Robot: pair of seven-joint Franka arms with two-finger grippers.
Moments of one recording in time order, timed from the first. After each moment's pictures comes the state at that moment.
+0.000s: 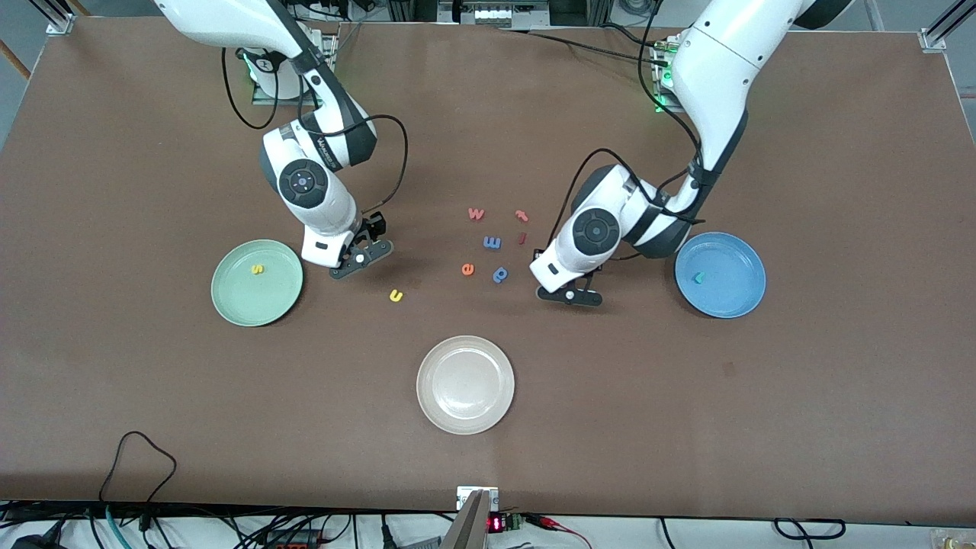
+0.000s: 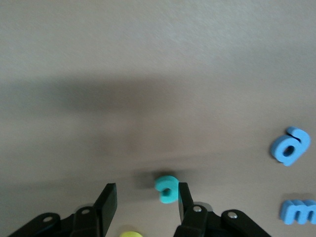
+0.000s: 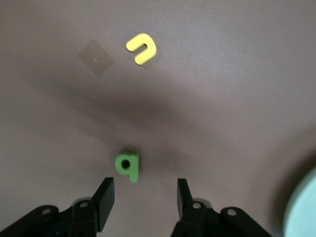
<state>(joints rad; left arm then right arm) -0.36 0.68 -0.26 -1.72 0.04 2.24 -0.51 0.37 0.40 0.11 -2.09 -0.04 2.39 -0.03</state>
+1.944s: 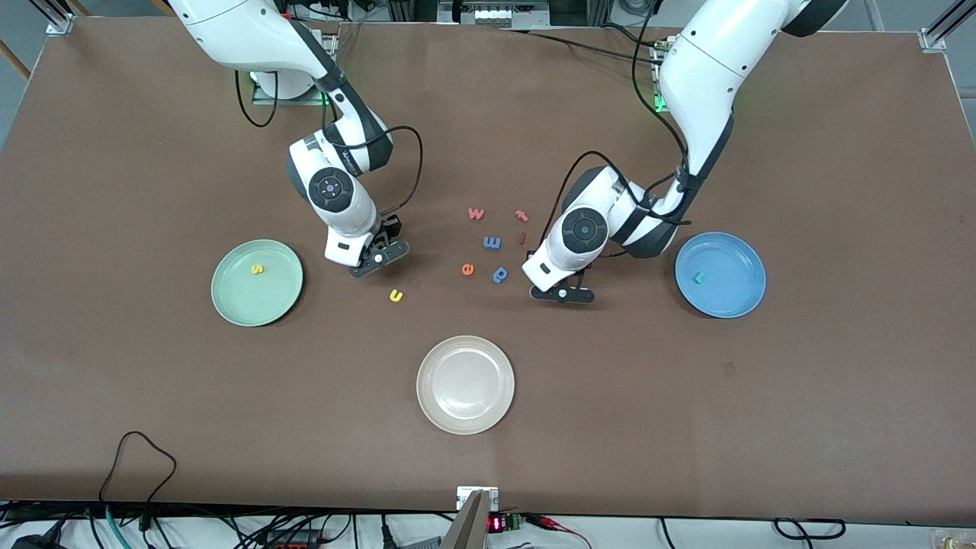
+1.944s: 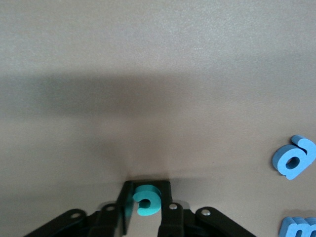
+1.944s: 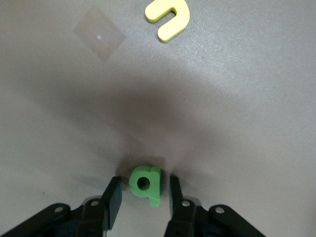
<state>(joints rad) -0.37 0.72 -0.26 -1.72 0.04 2.28 -0.56 0.42 0.48 0.10 -2.12 -0.04 2.48 0.03</state>
